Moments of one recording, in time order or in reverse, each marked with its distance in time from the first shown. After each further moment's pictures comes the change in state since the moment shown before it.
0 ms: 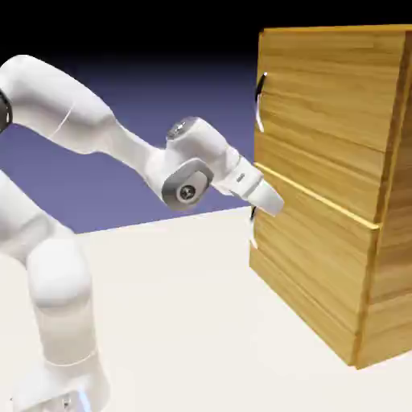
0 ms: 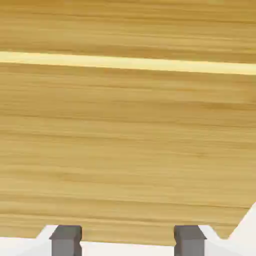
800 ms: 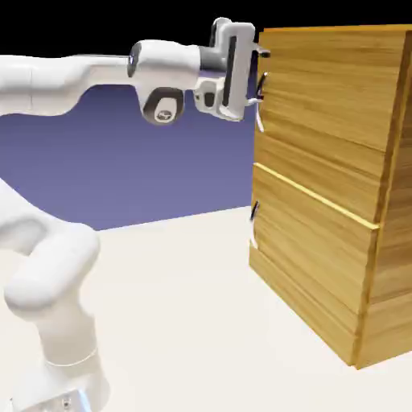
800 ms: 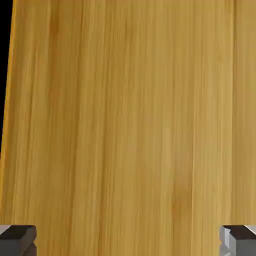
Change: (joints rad) arm -0.539 -0.220 0.688 0.421 1.012 0.115 1.044
